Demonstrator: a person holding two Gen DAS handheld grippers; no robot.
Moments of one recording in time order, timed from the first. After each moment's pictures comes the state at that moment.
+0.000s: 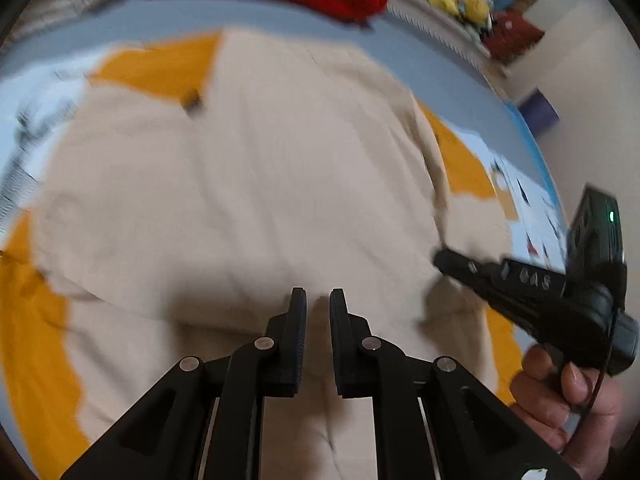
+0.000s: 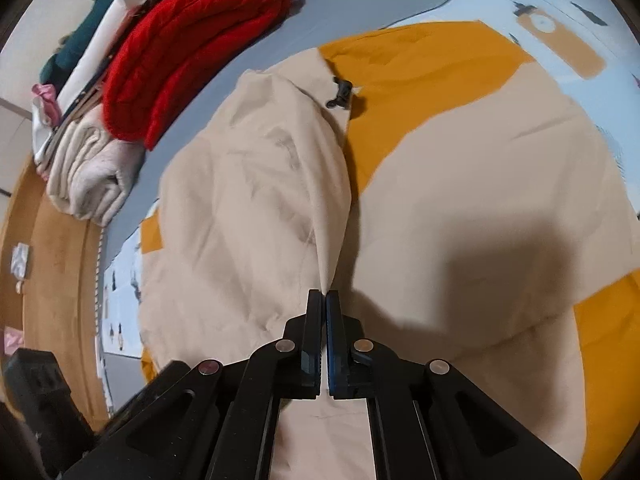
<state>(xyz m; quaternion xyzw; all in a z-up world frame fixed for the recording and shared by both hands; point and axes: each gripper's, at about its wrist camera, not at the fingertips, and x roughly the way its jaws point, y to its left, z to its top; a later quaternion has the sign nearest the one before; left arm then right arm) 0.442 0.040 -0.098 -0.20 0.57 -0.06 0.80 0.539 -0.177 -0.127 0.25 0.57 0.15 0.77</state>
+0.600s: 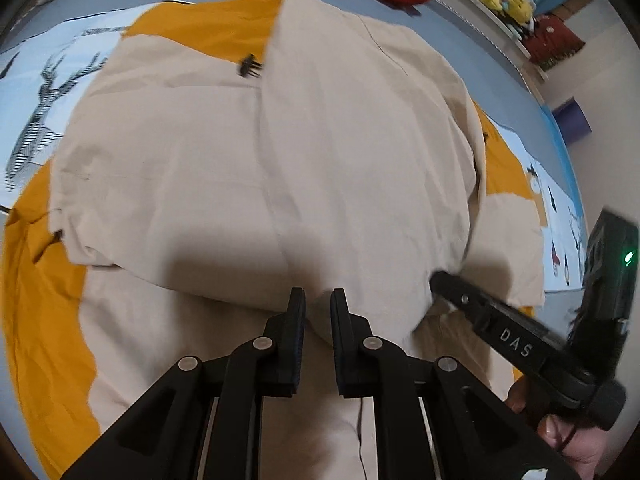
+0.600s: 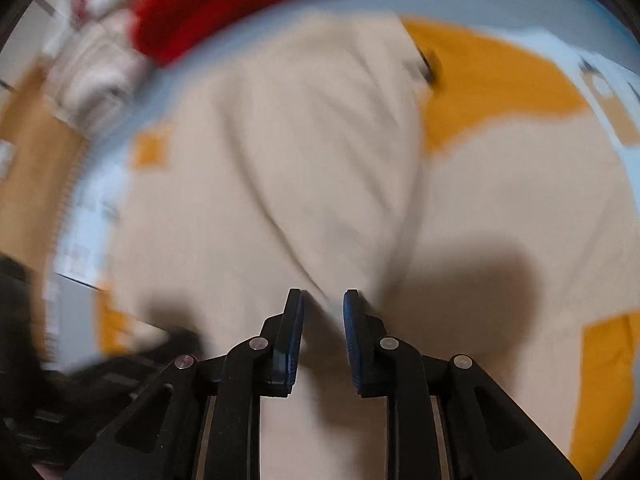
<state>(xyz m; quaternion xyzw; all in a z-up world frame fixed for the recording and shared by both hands) 0.441 0.071 -0.103 -0.21 0.59 0.01 0.78 0.533 -0.125 -0.141 0.08 0.60 0.18 0.78</state>
